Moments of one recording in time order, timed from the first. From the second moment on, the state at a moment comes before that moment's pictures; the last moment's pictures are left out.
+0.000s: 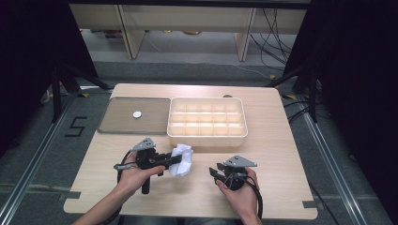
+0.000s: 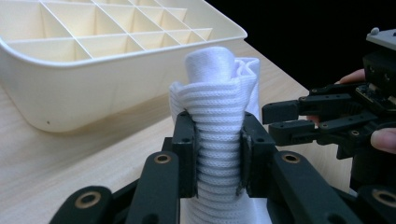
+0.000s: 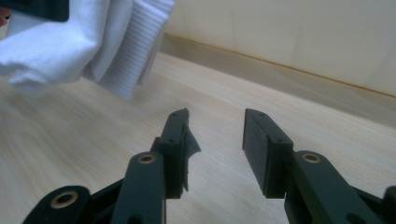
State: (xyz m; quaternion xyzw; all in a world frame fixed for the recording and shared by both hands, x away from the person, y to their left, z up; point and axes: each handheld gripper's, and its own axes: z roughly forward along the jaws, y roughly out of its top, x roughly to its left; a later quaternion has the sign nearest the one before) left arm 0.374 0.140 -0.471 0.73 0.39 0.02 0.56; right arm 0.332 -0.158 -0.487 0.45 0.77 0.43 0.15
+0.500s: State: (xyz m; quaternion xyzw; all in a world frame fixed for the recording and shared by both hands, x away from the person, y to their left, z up) left arm 0.390 0.145 -0.454 0.73 0.39 0.04 0.57; right arm 0.328 -0.155 -0.486 0.47 0.76 0.43 0.13
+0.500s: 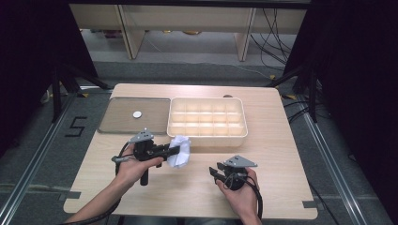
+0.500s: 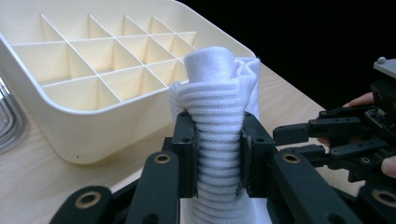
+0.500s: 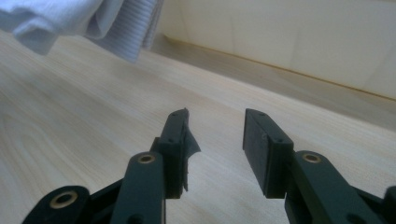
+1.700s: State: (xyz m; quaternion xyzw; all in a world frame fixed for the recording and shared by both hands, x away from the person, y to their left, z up) left arm 0.421 0.148 -0.430 0.72 0.39 0.09 0.57; right arm 0.330 -0.159 -0.487 0.46 0.76 0.43 0.15
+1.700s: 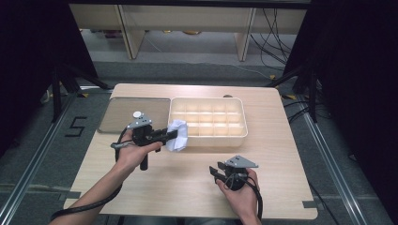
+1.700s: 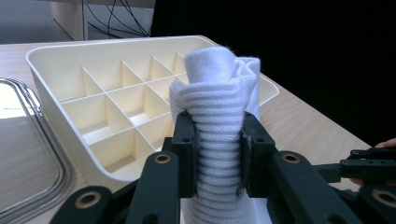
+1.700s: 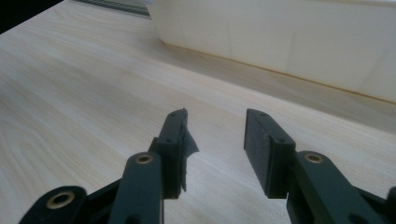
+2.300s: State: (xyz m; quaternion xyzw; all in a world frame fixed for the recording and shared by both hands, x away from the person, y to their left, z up) left arm 0.450 0.147 -0.430 0.72 0.40 0.12 0.56; right arm 0.331 -0.160 -0.488 0.46 0.76 0.44 0.16
